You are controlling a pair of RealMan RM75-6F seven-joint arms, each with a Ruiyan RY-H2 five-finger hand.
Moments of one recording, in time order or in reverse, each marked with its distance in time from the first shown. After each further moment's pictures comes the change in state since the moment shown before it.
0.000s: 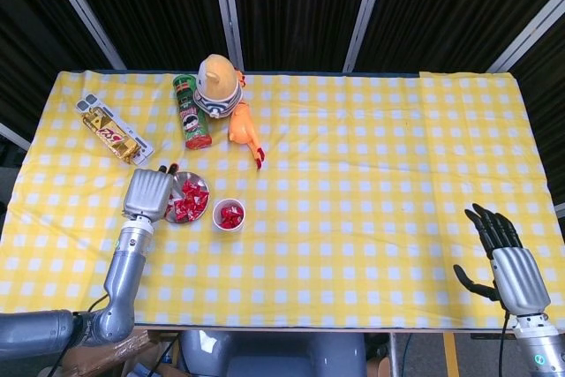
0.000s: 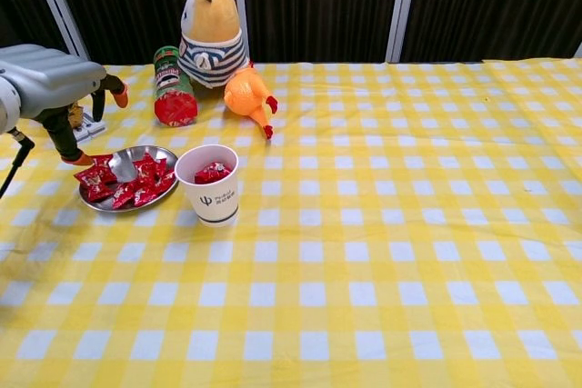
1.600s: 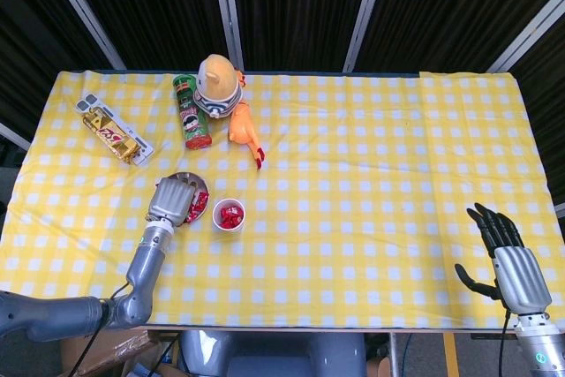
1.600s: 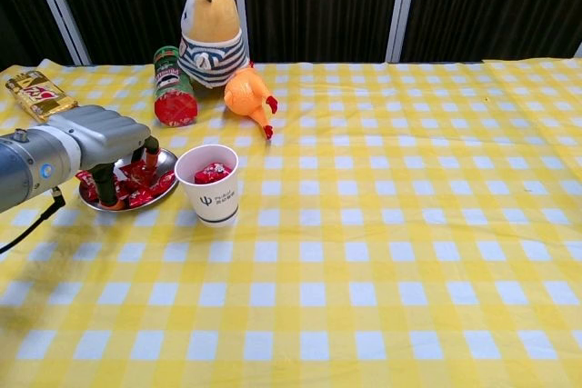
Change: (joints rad) left arm -0.098 -0.140 0.104 0.270 -0.057 -0.174 -0.065; right arm 0.001 0.007 0.004 -0.012 0.019 -0.013 0.005
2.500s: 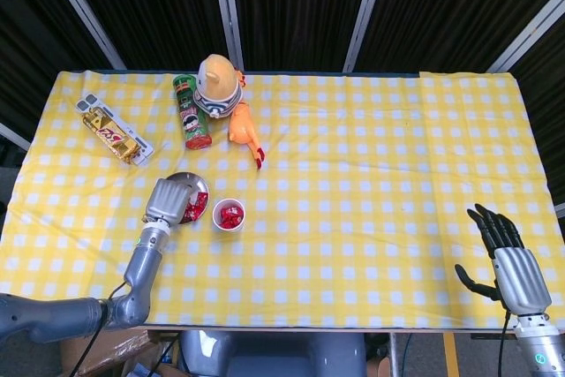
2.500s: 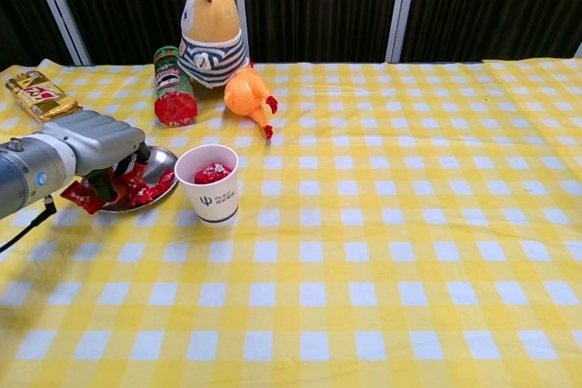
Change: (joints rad) left arm 0.018 -0.023 0.019 0.057 0.036 -0.010 -0.059; right arm -0.003 -0.003 0.000 -0.004 0.006 0.000 -0.006
